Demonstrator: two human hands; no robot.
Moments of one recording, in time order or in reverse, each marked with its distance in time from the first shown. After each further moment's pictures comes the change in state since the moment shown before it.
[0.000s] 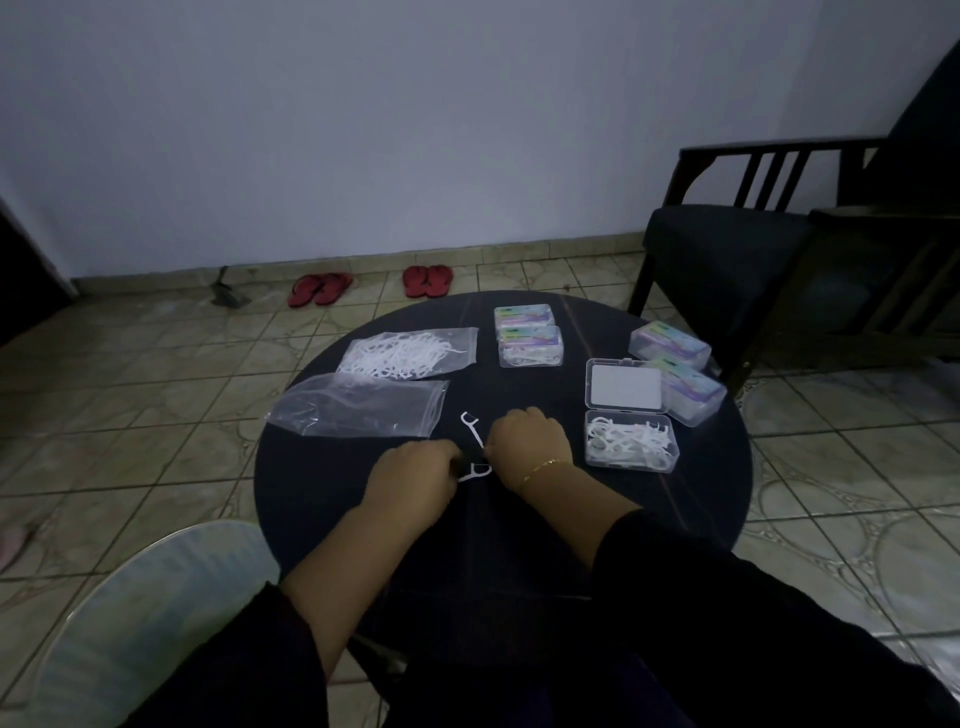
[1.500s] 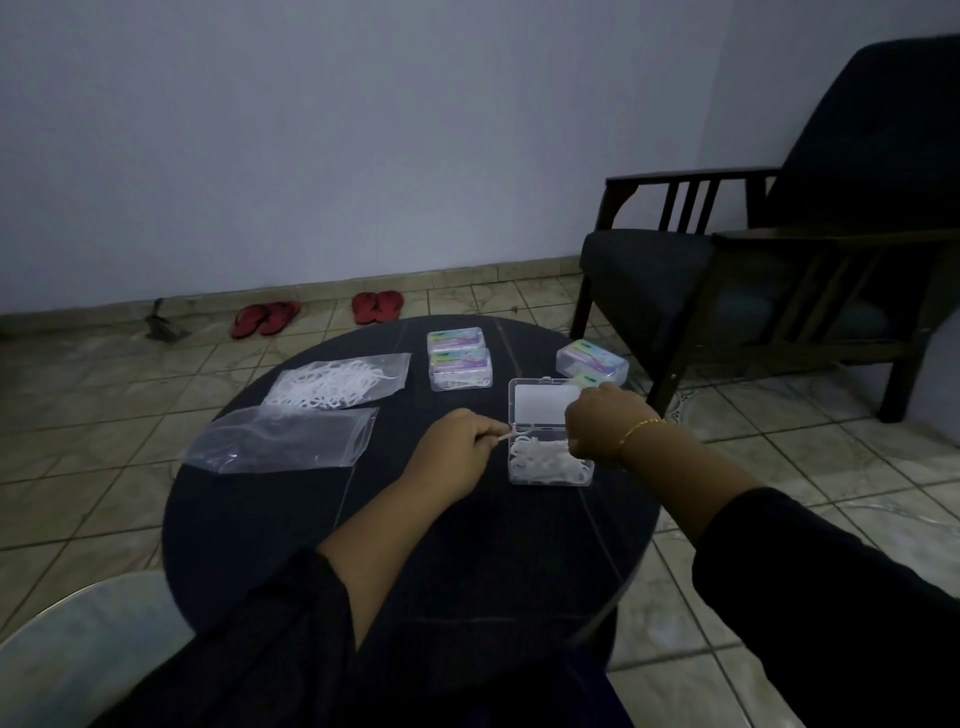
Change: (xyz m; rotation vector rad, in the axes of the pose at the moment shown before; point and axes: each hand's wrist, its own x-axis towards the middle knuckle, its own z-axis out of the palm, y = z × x) left_hand 0.050 0.101 0.001 -0.434 0.024 0.193; right_hand -0.033 0.142 -0.069 -0.255 -0.051 0.085
